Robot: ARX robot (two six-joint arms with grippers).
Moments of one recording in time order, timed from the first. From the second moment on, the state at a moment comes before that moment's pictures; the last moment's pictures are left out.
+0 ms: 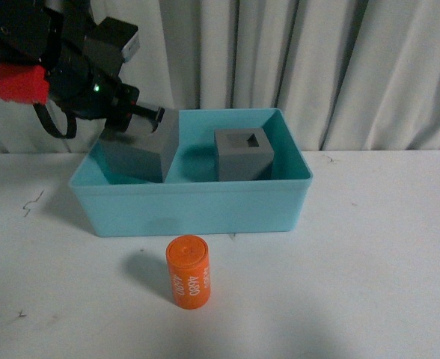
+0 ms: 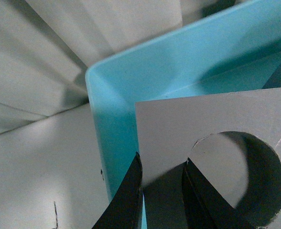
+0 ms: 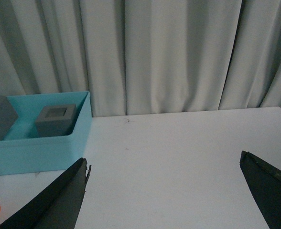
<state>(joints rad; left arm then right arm) -0.17 2.12 1.46 0.03 -0.14 0.22 0.00 0.00 0.01 0.00 0.00 0.01</state>
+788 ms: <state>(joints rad) -0.04 1.71 1.15 -0.03 0.15 -0.02 0.00 0.00 0.01 0.00 0.00 0.01</state>
